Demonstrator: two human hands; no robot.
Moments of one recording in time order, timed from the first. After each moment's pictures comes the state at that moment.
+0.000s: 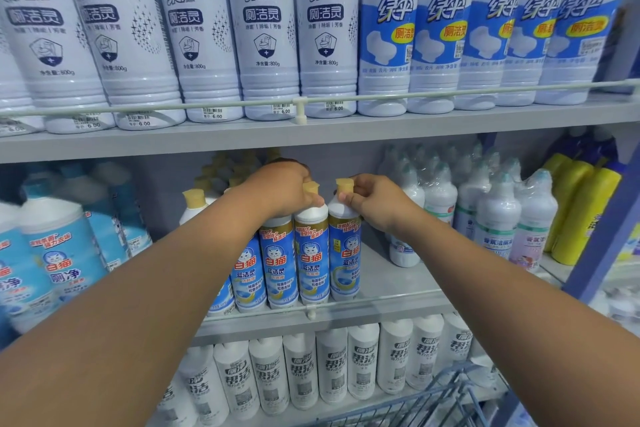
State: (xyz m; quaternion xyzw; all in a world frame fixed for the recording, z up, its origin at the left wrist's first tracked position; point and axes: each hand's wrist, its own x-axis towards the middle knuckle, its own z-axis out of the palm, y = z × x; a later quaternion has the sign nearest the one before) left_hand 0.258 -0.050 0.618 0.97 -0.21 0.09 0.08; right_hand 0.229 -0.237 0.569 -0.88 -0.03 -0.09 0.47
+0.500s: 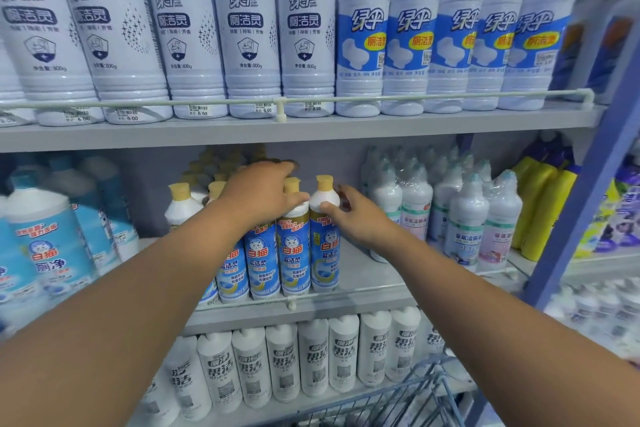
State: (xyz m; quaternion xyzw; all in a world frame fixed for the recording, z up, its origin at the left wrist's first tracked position) left_hand 0.237 -0.046 0.602 0.96 -0.20 0.18 0.06; right_hand 0.203 -0.238 0.547 -0.90 -0.02 -0.08 0.42
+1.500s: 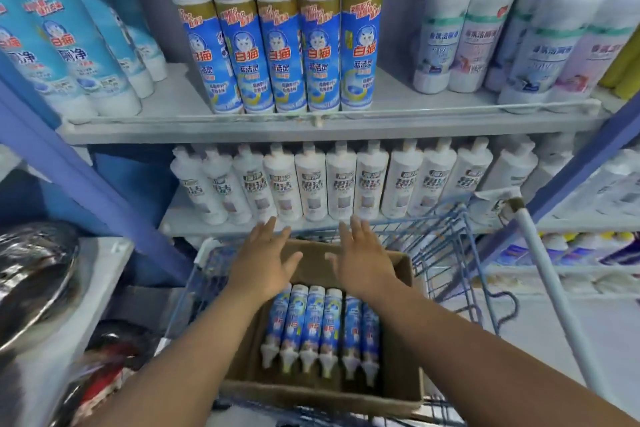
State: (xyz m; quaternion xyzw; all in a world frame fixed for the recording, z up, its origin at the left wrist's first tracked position) left_hand 0.031 0.016 0.247 0.99 -0.05 -0.08 0.13; right_hand 0.030 -0.187 0.239 -0.98 -0.06 0.13 0.12
